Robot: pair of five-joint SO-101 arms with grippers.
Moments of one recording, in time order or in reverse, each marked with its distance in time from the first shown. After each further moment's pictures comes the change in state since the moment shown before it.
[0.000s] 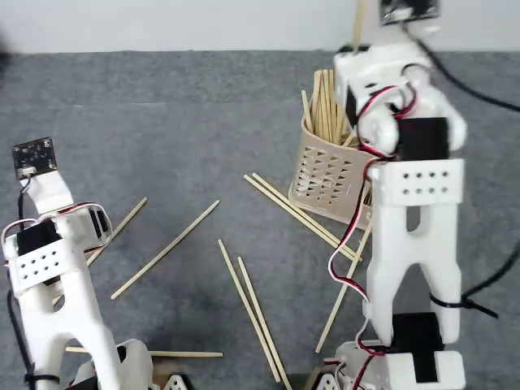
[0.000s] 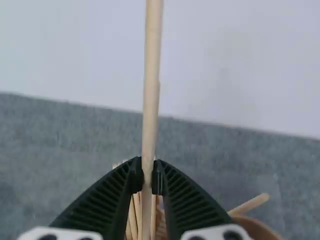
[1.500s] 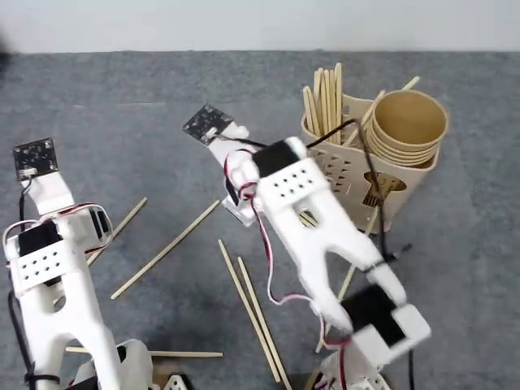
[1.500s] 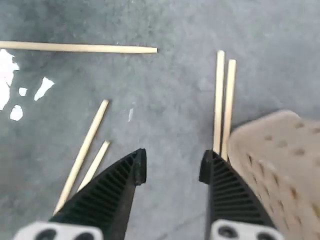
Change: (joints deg) left arm 0.0 0.0 1.1 -1.4 0.0; right arm -26.7 14.2 14.9 16.9 13.8
